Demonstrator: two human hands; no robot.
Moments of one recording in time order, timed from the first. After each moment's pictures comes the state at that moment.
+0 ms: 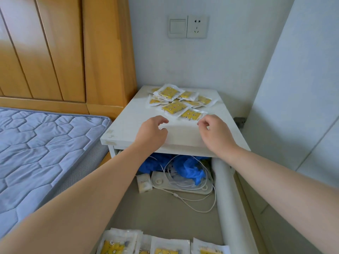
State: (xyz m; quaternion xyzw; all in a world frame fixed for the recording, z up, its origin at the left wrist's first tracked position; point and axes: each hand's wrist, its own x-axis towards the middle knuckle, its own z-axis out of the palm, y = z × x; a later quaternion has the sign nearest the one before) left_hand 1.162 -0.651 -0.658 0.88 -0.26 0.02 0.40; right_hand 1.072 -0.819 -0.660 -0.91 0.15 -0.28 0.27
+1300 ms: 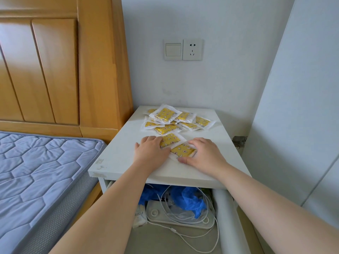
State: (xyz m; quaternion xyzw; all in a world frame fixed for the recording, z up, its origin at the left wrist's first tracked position) left_hand 1.222 -0.692 -0.672 0.94 -0.26 0.04 0.20; right_hand 1.121 -0.851 -0.672 -0.96 0.13 -0.16 0.17
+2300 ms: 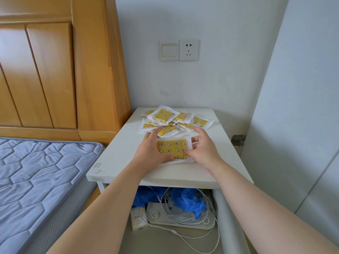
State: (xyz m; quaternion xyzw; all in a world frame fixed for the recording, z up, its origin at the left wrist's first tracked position) left_hand 1.213 -0.687 -0.660 0.87 -0.30 -0.01 0.40; right_hand 1.131 -0.846 -0.664 -0.82 0.17 -0.22 0.50
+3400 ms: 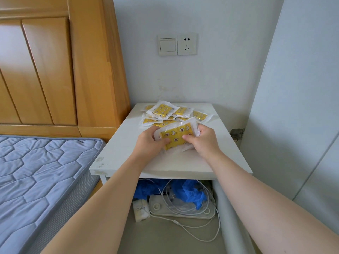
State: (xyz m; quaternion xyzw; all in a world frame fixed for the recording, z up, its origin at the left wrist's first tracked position) left_hand 1.205 -0.682 -0.654 0.82 -0.24 -0.03 0.51; right_hand 1.137 -0.842 -0.666 -0.77 0.20 -0.28 0.53
